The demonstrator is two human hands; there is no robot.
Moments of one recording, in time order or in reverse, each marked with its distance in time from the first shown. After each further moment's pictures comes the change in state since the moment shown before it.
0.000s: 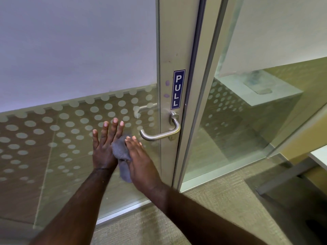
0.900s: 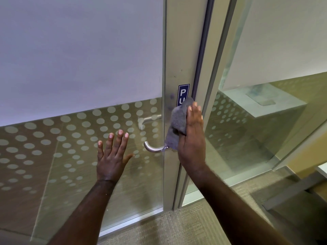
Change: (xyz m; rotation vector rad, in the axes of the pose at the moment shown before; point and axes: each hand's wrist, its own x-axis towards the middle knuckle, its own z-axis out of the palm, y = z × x) left_hand 0.000 0.001 -0.002 0.015 -0.035 -0.041; right_hand 0.049 0.035 -0.119 -0.244 0.573 -0.114
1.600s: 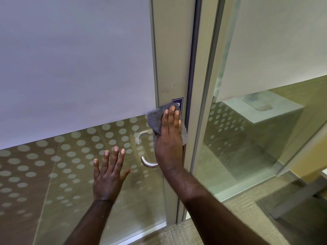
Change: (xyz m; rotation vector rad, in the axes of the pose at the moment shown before) left_hand 0.004 0.003 -0.009 -0.072 -0.067 -0.032; right_hand 0.023 -0.009 0.062 -0.329 -0.070 0.084
